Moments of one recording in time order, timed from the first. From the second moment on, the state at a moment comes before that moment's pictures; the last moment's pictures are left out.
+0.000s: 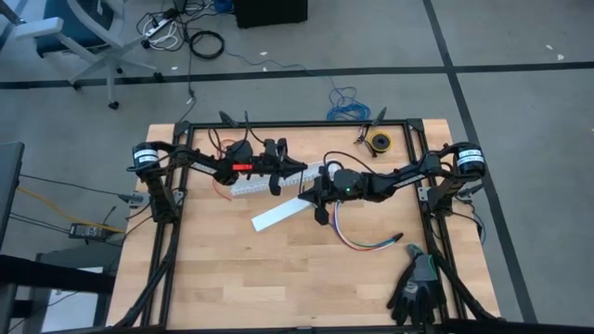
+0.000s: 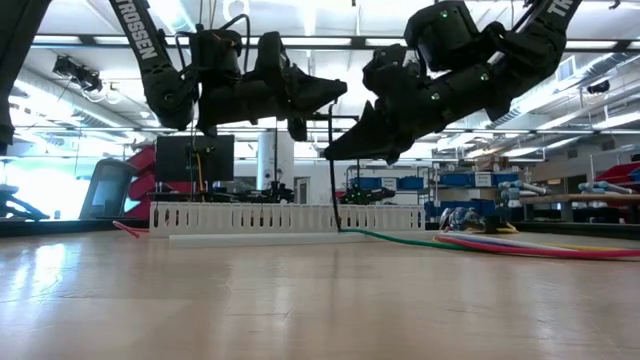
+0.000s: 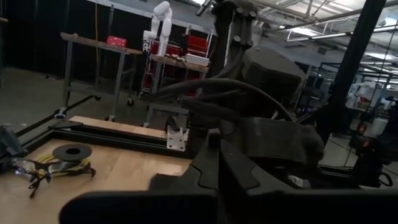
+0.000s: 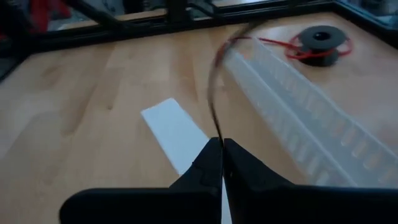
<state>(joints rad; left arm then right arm) 0.34 1.78 0.70 1.26 0.44 -0.29 -0.04 1.68 0.70 0.64 0.01 0.11</state>
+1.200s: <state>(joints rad) 0.37 1.73 0.65 1.17 0.36 -0.53 0.09 1.57 0.70 0.51 0.43 -0.86</state>
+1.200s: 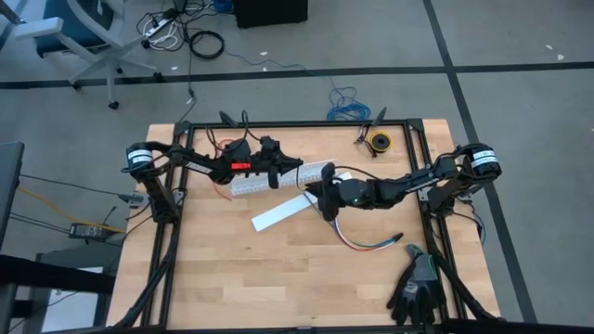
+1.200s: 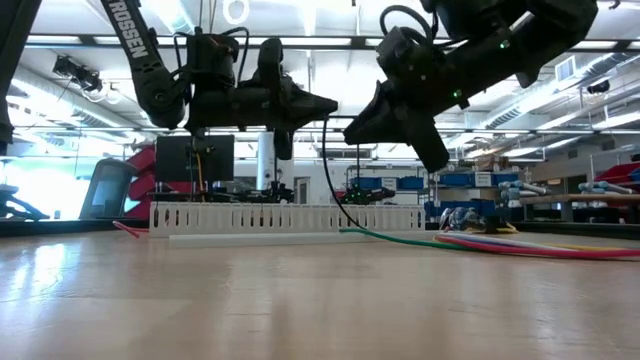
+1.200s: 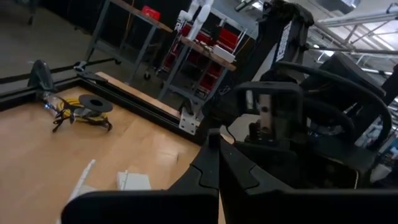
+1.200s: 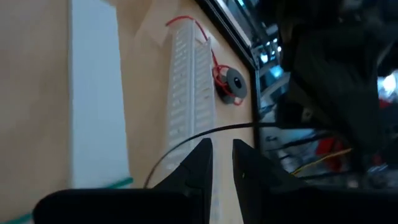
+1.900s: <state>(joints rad) 0.30 1.73 0.68 1.17 0.26 -0.85 0.09 1.57 0.70 0.60 0.42 -1.53</state>
